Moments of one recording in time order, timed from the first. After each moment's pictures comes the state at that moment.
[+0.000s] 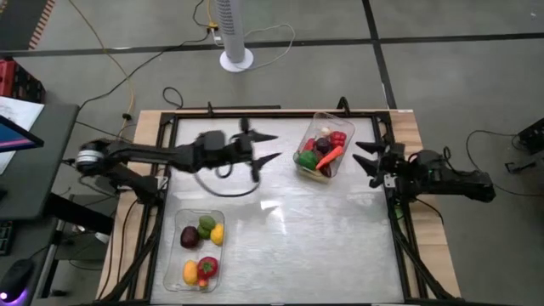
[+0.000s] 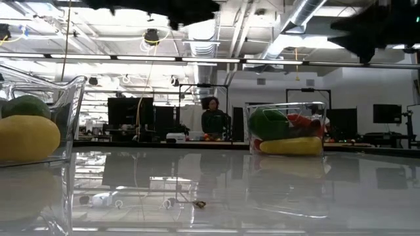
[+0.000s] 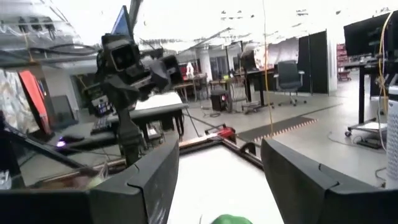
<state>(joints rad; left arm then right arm) 0.13 1.40 0.94 0.43 -0.13 0.23 -0.05 0.04 0.24 -0.01 0.33 0.08</state>
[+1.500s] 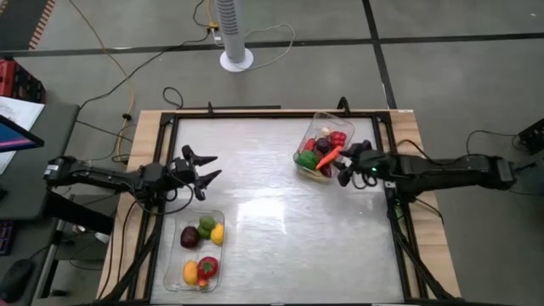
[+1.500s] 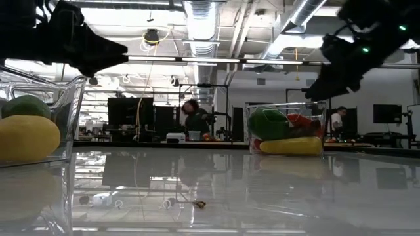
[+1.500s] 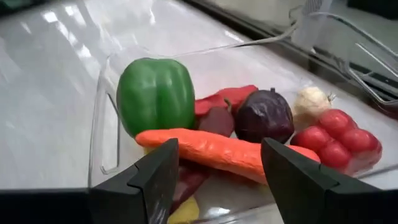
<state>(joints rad) -0.06 0.49 0.04 0.54 -0.43 0.03 -0.13 0.71 0.37 -0.25 0.45 0.36</state>
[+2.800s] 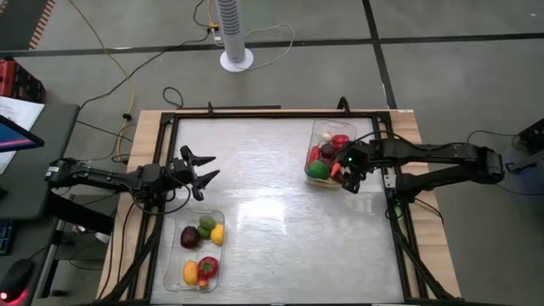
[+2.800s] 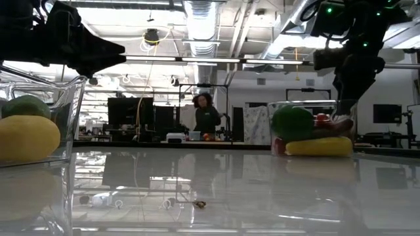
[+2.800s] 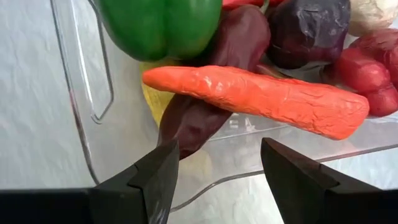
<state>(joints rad) -0.06 0.43 0.01 0.52 -0.42 0.02 -0.23 1.06 0.74 -0.90 0.12 0.15</state>
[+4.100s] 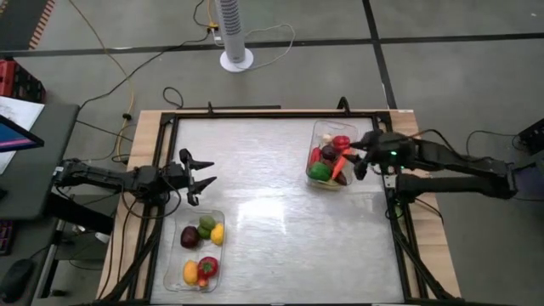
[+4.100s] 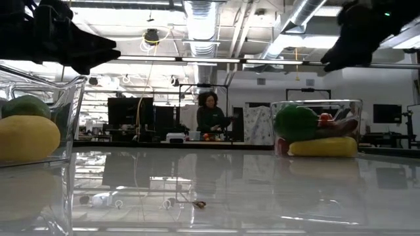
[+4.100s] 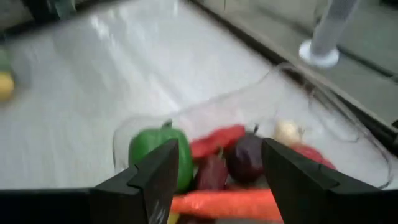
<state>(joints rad) -0.13 0.27 0.01 0.36 -0.39 0.06 -0.22 0.63 0.68 -0.66 0.26 0.27</state>
